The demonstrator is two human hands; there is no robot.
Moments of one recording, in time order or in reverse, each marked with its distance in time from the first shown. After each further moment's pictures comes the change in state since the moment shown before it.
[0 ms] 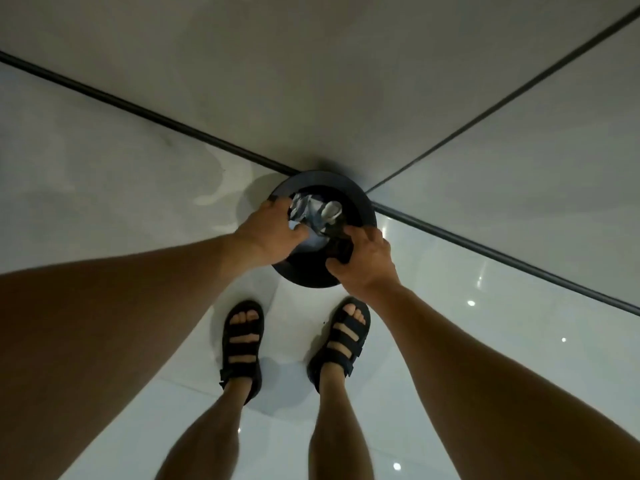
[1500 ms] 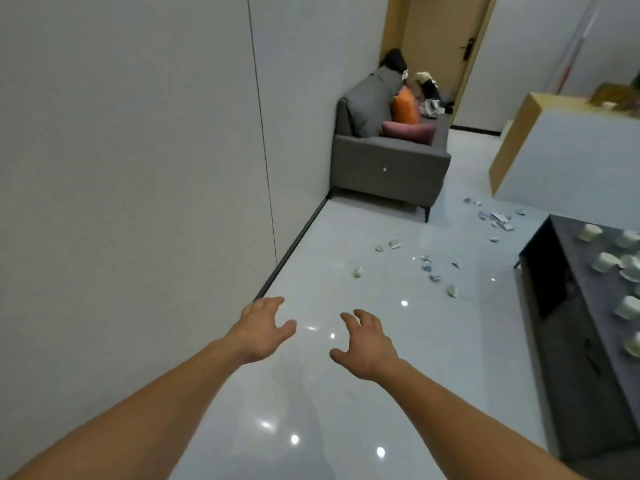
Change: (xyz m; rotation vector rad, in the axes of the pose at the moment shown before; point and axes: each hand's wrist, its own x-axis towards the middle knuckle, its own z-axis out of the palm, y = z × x) left_hand -0.644 0.455 0.164 0.878 -0.368 1.251; right_hand -0.788 0.180 -0.145 0.419 0.875 0.887
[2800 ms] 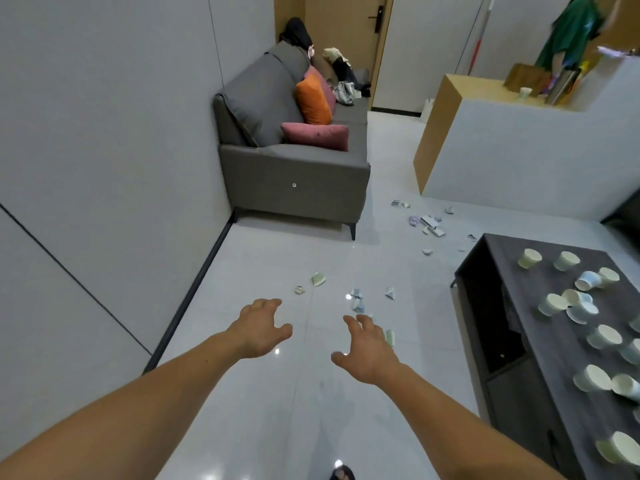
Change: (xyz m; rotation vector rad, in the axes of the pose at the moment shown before) left_hand 0.572 0.340 0.027 0.099 -0.236 0.158; right_hand 0.429 0.355 -0.226 0.136 -0.024 0.304
